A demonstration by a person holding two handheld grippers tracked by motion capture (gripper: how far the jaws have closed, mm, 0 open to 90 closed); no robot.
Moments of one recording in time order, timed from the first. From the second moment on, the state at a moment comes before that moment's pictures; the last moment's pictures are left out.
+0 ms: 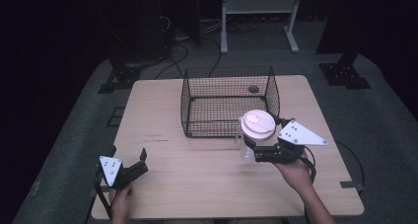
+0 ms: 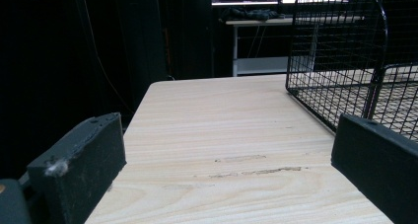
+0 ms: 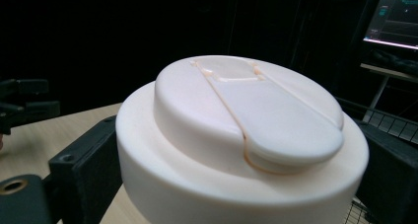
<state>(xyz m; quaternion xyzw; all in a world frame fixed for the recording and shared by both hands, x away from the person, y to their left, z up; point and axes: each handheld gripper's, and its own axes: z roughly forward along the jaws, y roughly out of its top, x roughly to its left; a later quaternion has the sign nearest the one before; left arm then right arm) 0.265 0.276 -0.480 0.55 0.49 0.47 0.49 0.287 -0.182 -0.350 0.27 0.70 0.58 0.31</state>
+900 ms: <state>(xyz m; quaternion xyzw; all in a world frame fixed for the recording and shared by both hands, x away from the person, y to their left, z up) 0.264 0.277 -0.480 0.55 0.49 0.46 0.49 0.333 -0.162 -0.288 0.26 0.70 0.58 0.32</state>
